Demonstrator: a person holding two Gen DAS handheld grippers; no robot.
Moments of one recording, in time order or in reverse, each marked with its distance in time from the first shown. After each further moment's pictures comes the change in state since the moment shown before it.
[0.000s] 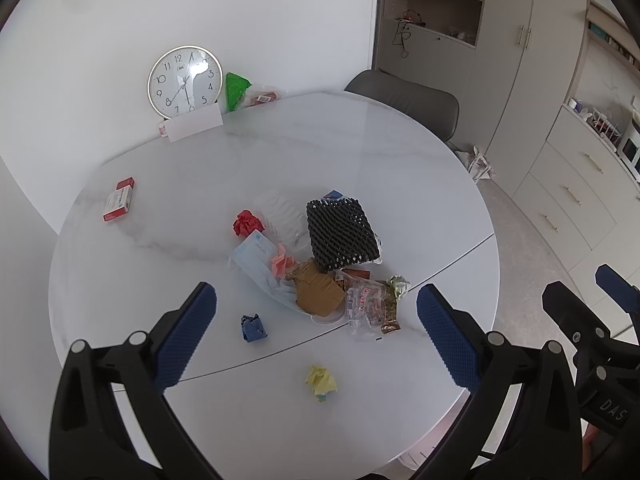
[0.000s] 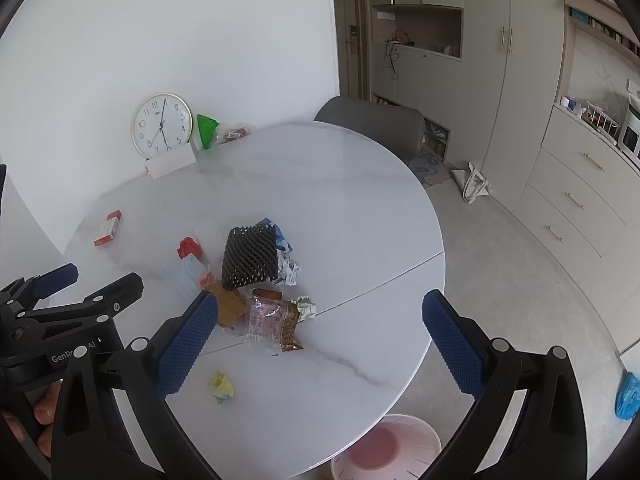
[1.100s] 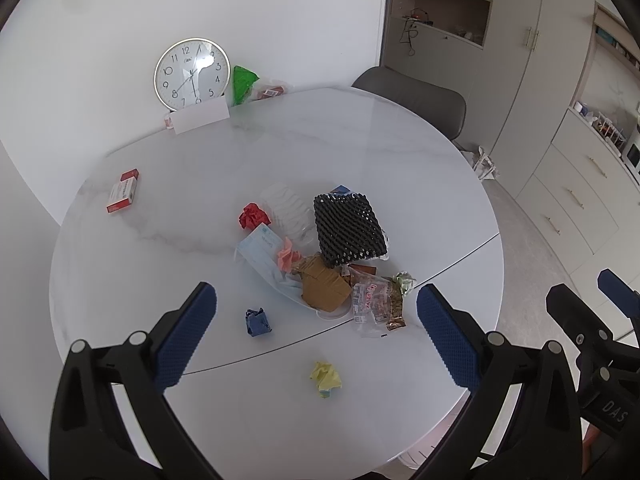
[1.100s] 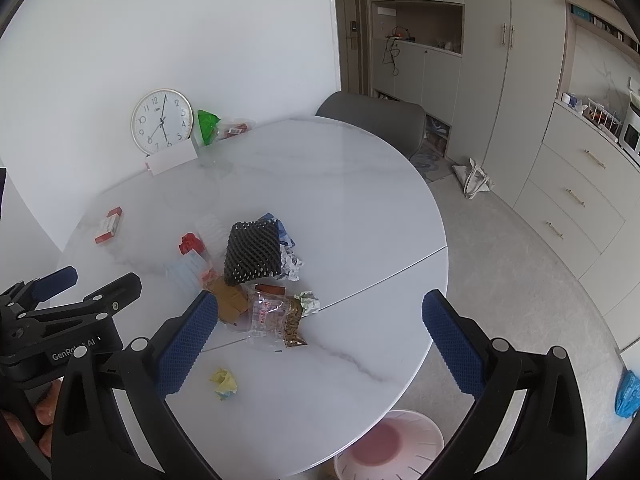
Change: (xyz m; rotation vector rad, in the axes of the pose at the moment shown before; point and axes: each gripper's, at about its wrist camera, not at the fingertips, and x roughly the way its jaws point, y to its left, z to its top) left arm 0.004 0.008 -0.006 -0.027 0.017 0.011; right arm -0.003 0.009 0.002 -0.002 0.019 -0.004
